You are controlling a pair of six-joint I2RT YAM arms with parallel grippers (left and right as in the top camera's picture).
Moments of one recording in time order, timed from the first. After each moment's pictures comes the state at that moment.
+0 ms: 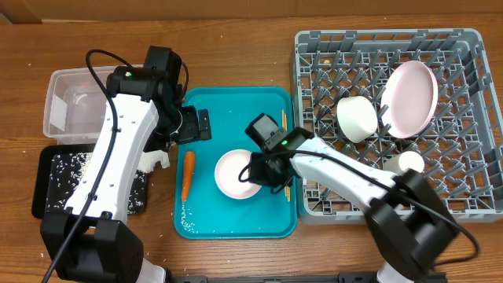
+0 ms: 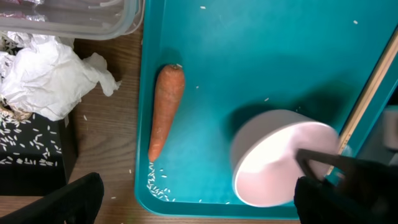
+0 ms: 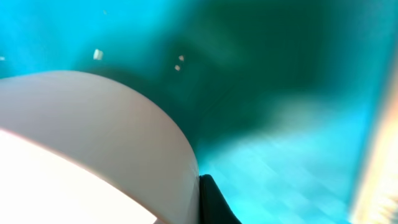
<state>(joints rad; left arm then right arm) -0.15 1.69 1.55 -1.36 0.09 -0.34 0.73 1.84 1.21 -0.74 -0.24 0.86</state>
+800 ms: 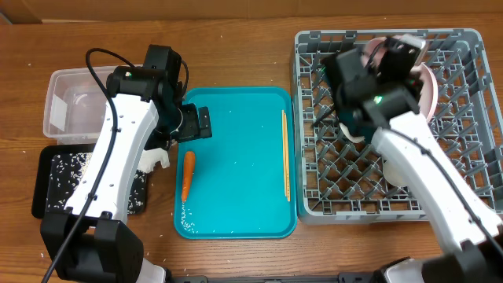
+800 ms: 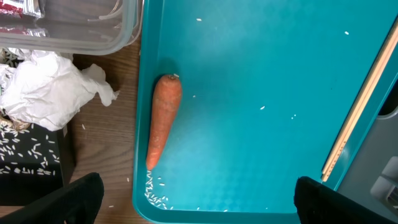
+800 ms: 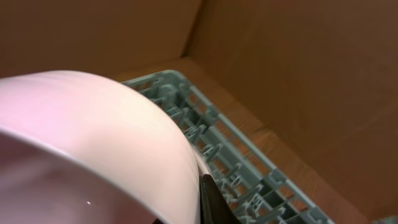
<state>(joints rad) -0.15 1.69 1.55 -1.33 0.09 -0.34 0.39 1.59 1.49 -0.99 1.21 0.68</state>
